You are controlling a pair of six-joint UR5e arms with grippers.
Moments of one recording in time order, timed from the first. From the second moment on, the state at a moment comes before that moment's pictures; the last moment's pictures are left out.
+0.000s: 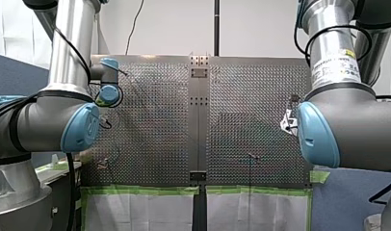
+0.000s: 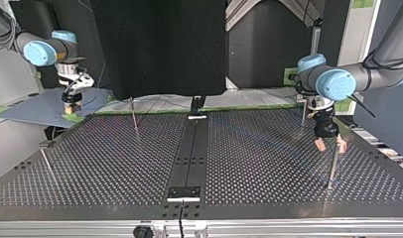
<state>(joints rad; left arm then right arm) 0.13 -1.80 -1.87 -2.58 -1.78 -2.46 1.57 -0.98 1.77 -0.75 1.35 1.87</state>
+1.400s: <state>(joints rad) 0.13 -1.79 -1.87 -2.58 -1.77 -2.45 1.55 -1.19 1.69 -0.56 1.28 1.63</state>
